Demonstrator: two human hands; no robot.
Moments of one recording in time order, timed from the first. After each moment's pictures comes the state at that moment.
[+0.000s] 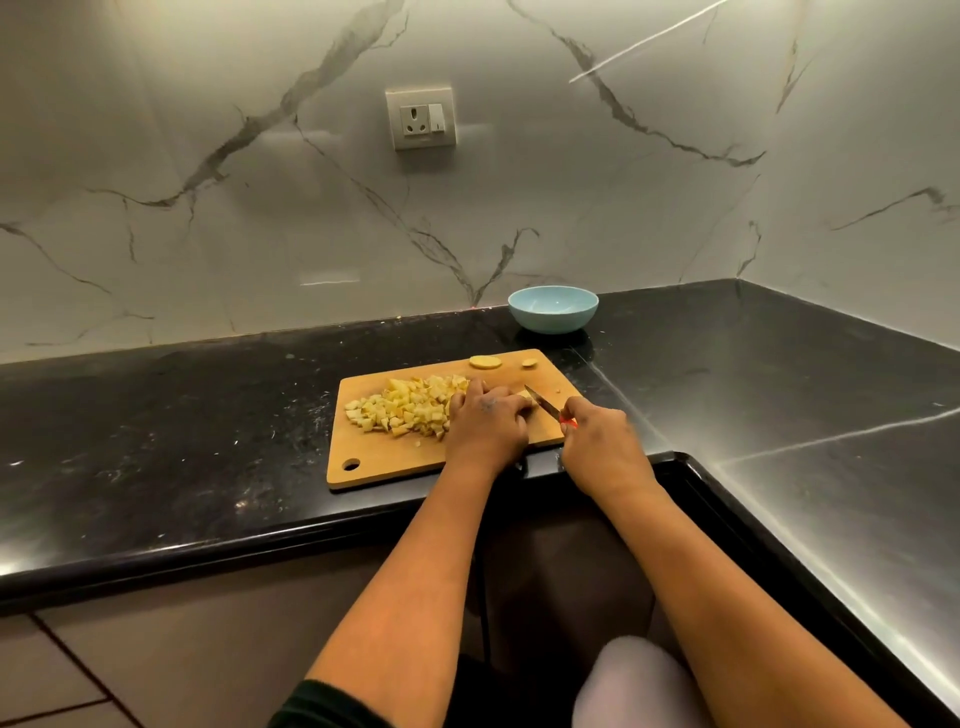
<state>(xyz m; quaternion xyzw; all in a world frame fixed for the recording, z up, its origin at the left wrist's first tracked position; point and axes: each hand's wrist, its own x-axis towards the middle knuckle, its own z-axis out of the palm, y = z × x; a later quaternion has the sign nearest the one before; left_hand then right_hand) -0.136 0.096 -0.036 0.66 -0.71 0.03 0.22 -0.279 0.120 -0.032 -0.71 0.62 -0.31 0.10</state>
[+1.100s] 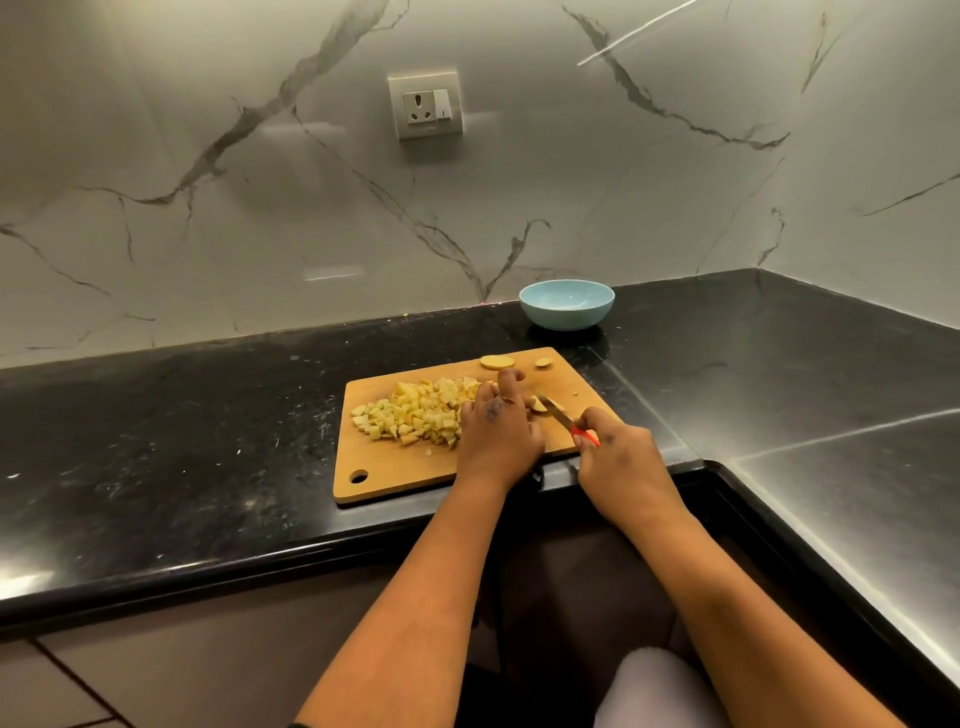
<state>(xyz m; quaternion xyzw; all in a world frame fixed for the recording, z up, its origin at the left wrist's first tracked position) -0.133 0.084 -0.045 0.67 -0.67 -0.02 0.31 -0.275 0.128 -0.036 -0.71 0.58 -0.37 0.15</state>
